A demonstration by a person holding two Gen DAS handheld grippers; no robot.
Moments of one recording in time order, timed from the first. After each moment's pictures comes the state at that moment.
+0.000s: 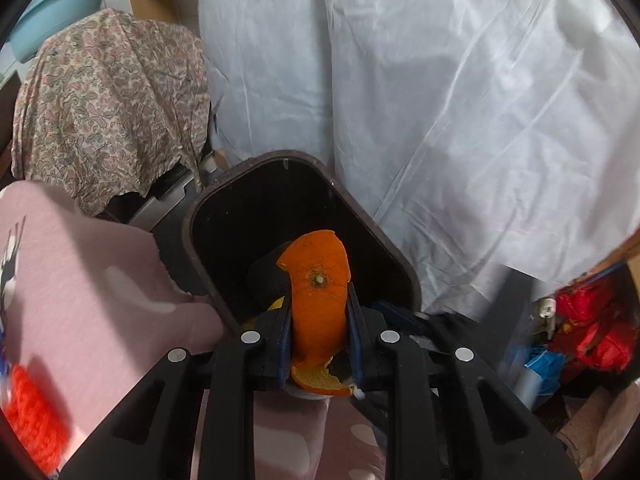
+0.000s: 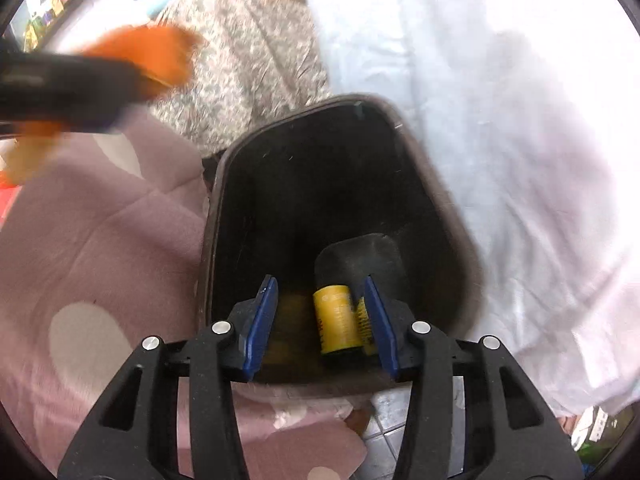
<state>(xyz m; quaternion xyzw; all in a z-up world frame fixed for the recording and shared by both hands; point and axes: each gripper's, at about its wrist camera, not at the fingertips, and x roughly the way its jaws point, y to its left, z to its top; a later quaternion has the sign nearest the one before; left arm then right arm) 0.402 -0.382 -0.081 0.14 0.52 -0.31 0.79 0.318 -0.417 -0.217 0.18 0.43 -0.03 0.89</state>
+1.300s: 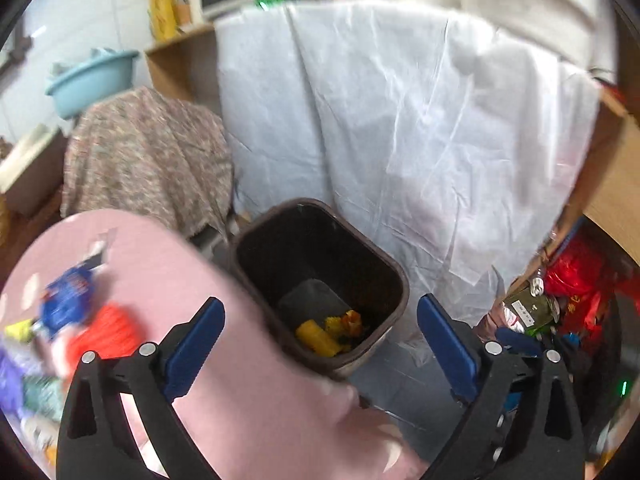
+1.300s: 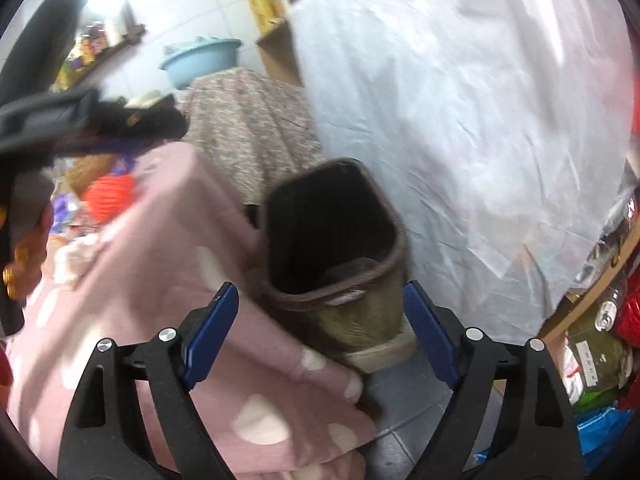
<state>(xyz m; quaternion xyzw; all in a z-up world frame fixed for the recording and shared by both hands) 0.289 -0.286 -0.006 0.15 0.36 -0.32 0.86 0.150 -0.371 -0.124 0.19 0.32 -0.05 0.93</state>
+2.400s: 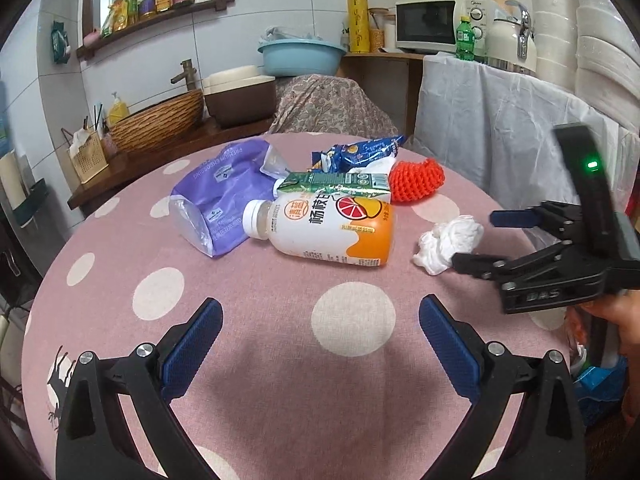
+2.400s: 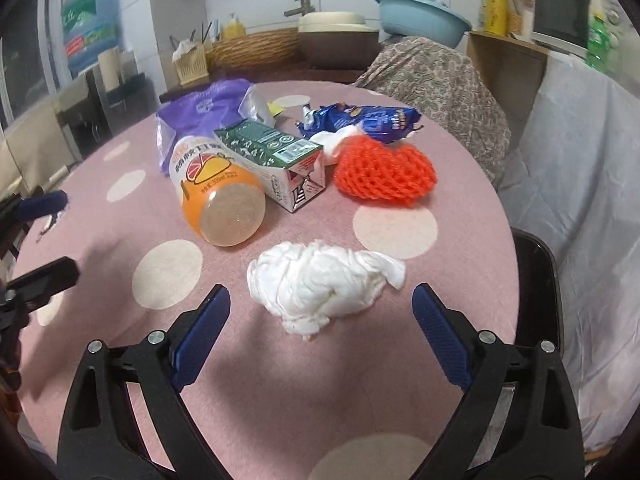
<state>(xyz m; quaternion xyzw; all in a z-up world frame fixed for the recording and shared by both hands) 0.186 -0.007 -0.018 0.06 0.32 -0.11 0.94 0.245 -0.132 -0.055 -0.04 0.38 0.17 0.91</state>
